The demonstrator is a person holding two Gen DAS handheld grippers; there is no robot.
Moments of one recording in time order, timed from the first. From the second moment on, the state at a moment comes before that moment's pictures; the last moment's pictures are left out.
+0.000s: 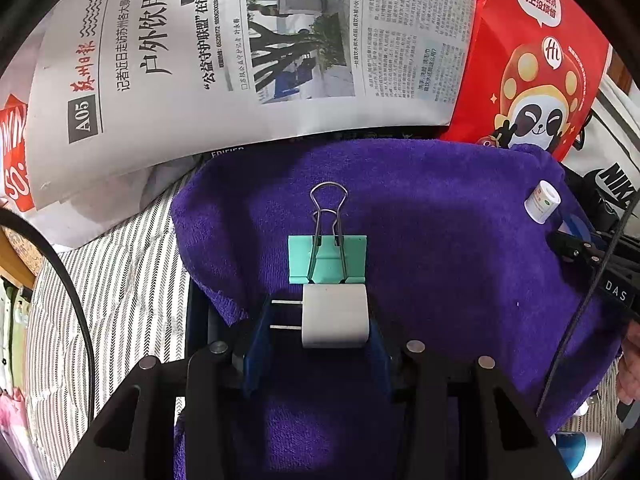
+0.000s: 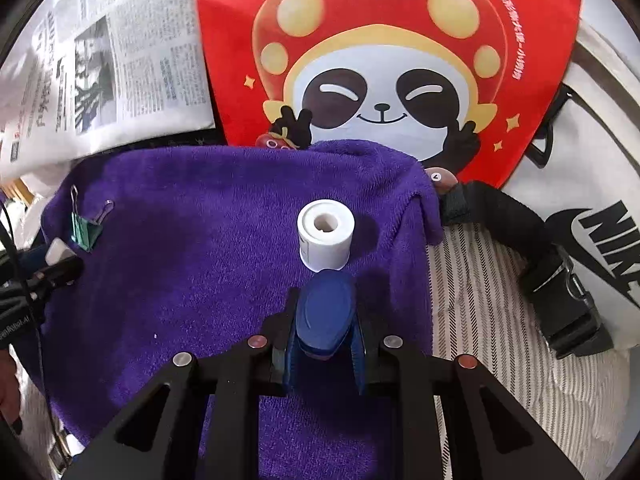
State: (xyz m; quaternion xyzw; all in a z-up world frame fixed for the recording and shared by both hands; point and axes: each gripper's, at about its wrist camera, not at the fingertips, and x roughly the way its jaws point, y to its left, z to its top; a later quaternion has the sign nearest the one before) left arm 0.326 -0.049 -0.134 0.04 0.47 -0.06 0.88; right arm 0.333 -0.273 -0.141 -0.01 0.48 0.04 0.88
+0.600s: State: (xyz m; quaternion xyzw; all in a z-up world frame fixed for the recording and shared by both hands) left arm 0.310 -0.053 -0.134 0.05 0.48 -0.08 0.87; right arm 0.328 -0.283 -0.138 -0.01 0.48 0.07 0.87
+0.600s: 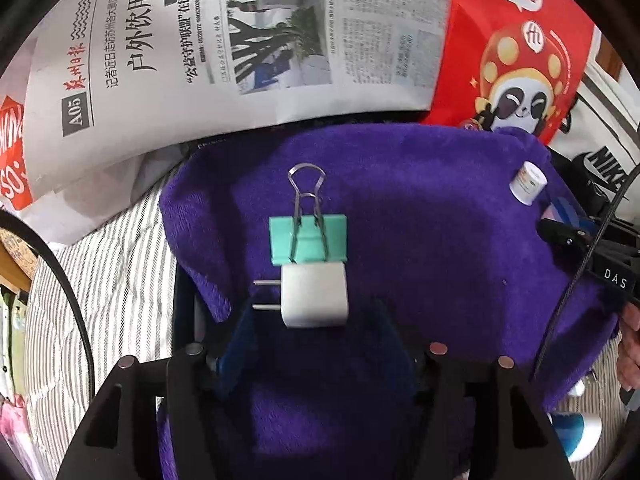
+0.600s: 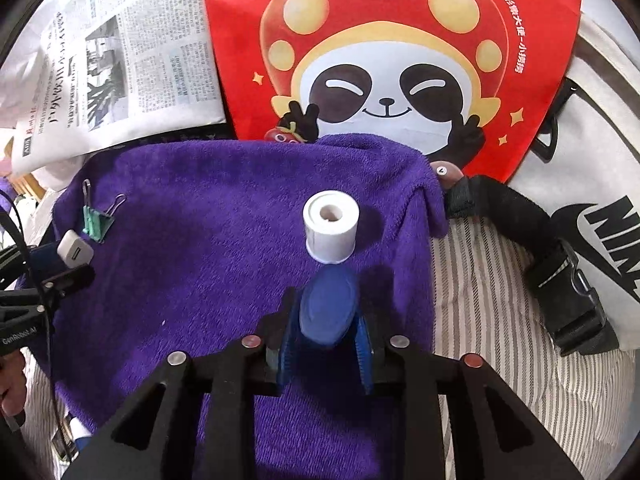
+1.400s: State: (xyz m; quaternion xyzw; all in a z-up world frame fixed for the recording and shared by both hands) left arm 0.194 -0.046 -0.095 0.03 0.46 -0.13 0.88; right arm 0.182 -0.306 -0.076 0.07 0.44 0.06 0.89
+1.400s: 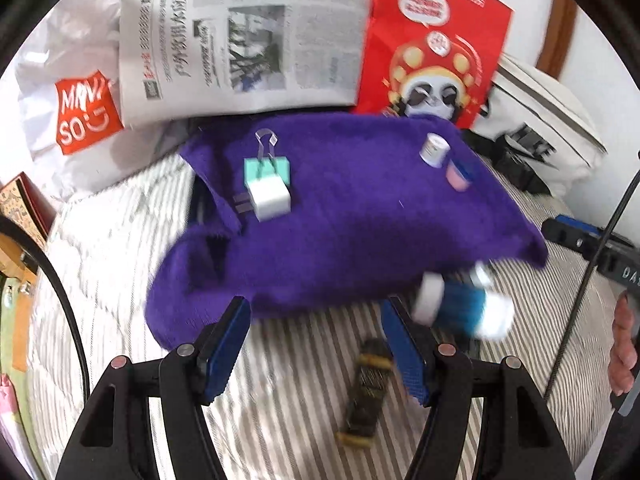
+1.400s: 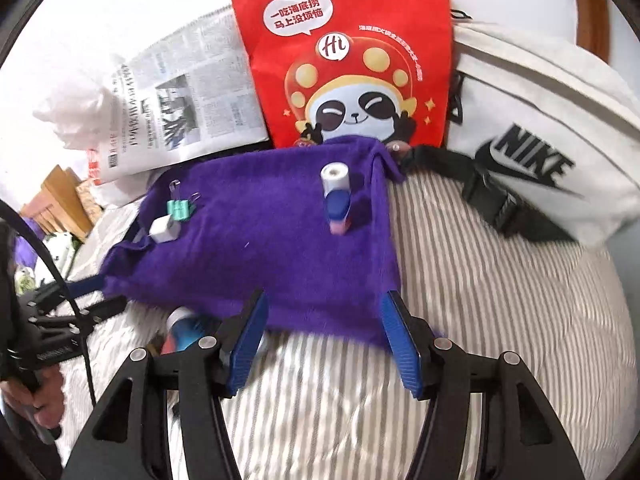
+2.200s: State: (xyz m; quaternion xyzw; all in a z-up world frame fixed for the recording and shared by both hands) left arm 0.160 -0.047 -0.132 0.12 0.48 -0.13 0.86; right arm 0.100 -0.290 -0.082 0.04 0.46 0.06 0.89
